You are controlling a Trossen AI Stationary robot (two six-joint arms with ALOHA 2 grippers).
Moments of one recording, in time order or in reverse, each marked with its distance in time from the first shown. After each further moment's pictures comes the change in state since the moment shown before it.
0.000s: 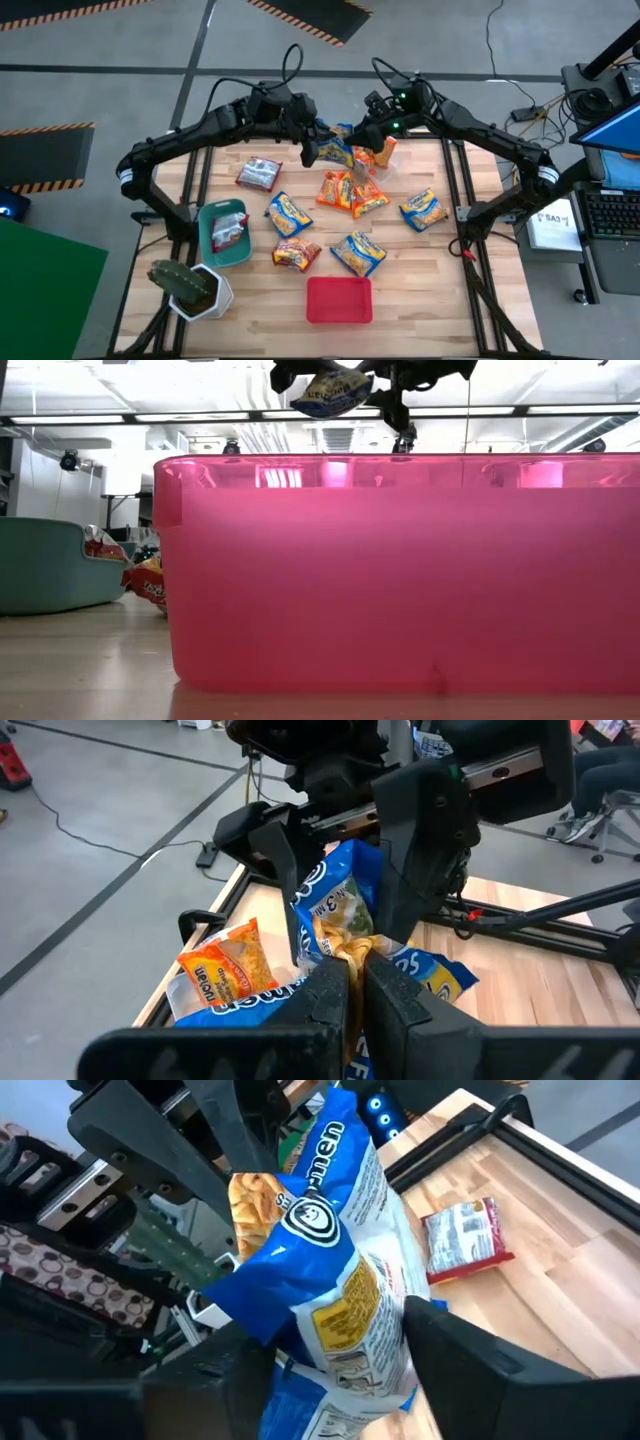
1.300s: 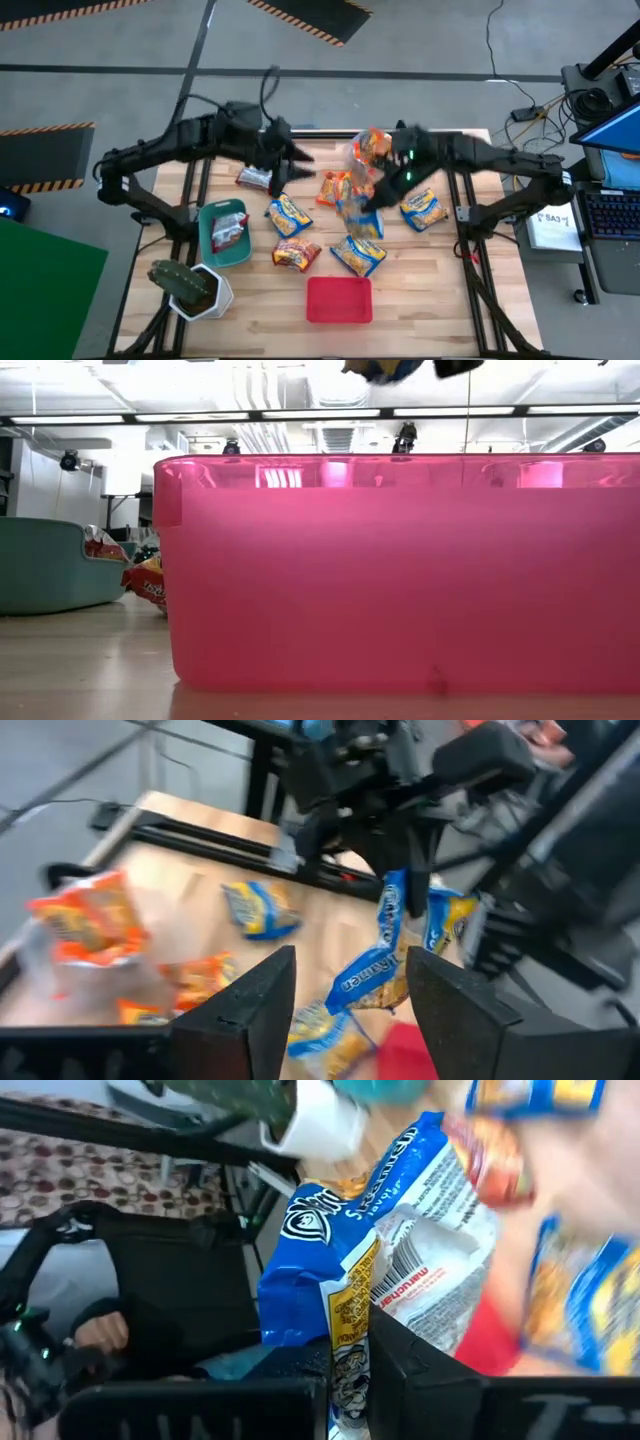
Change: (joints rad) left arm -0.225 -0.169 0.001 -0.205 0.024 -0.192; right arm 0.468 -0.126 0.002 -0.336 0.113 0.579
